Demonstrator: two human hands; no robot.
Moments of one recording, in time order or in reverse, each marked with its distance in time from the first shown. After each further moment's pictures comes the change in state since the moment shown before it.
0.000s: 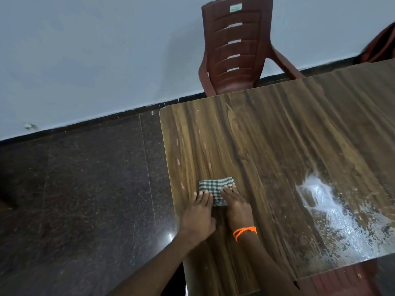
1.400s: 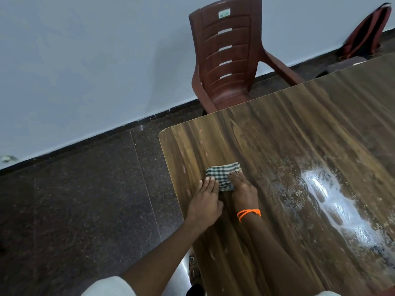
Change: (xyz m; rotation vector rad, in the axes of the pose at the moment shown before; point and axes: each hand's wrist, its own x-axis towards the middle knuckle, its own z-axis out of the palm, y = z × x) left_hand 0.123 -0.091 -0.047 -0.101 0.011 0.031; right_hand 0.150 -0.023 0.014 0.032 0.199 0.180
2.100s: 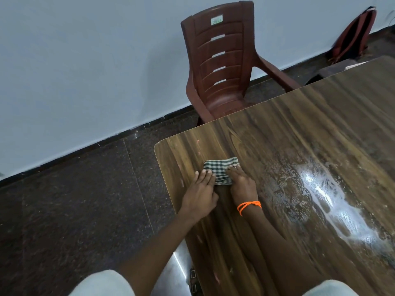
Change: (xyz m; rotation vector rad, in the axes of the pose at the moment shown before) left_hand 0.059 -0.029 -0.037 0.131 0.120 0.193; right_hand 0.064 0.002 0.007 -0.023 -0.036 0.007
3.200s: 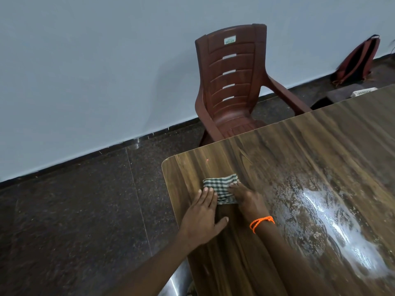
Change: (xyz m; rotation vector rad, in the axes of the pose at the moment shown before) left_hand -0.002 -0.026 -0.001 -0.024 -0.039 -0.014; right_hand 0.038 0.003 -0.002 -0.001 -0.143 -0.183
